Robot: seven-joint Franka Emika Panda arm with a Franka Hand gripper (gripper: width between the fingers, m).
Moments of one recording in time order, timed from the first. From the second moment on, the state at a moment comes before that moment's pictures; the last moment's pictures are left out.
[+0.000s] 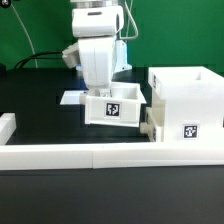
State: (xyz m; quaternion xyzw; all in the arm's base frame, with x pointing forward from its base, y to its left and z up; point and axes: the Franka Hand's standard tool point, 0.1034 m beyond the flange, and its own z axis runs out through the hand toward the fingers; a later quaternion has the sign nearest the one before) arm 0.524 -0.028 0.060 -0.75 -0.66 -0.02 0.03
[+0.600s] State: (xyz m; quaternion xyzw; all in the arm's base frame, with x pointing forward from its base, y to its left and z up) arm 0.523 -0.023 0.059 -0.75 -0.66 -0.02 0.03
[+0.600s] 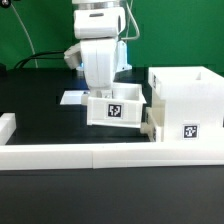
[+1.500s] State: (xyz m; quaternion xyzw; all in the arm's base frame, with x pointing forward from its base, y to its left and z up) arm 0.524 -0.020 0.056 -0.75 -0.67 -0.04 0.02
